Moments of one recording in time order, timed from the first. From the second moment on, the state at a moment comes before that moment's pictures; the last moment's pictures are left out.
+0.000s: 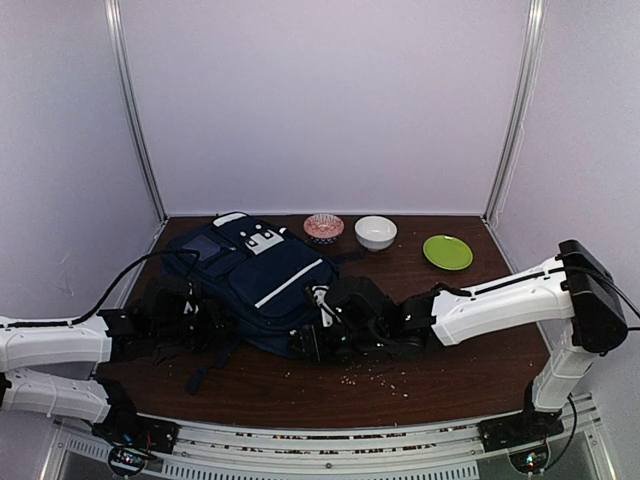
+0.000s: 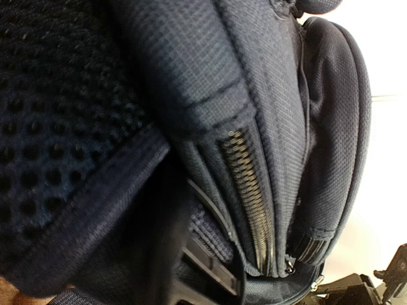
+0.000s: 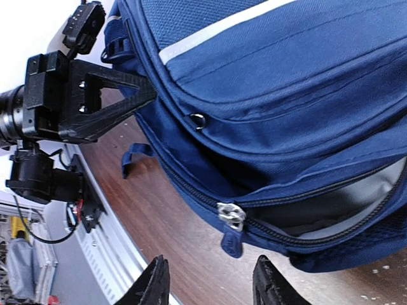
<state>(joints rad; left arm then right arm) -0.73 1.02 0.41 -0.01 -0.01 -1.18 1.19 1.72 1.08 0.00 -0.01 0.75</state>
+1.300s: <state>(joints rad) -0.73 1.01 0.41 -0.01 -0.01 -1.18 1.17 1.77 1.02 0.14 -0.02 0.92</state>
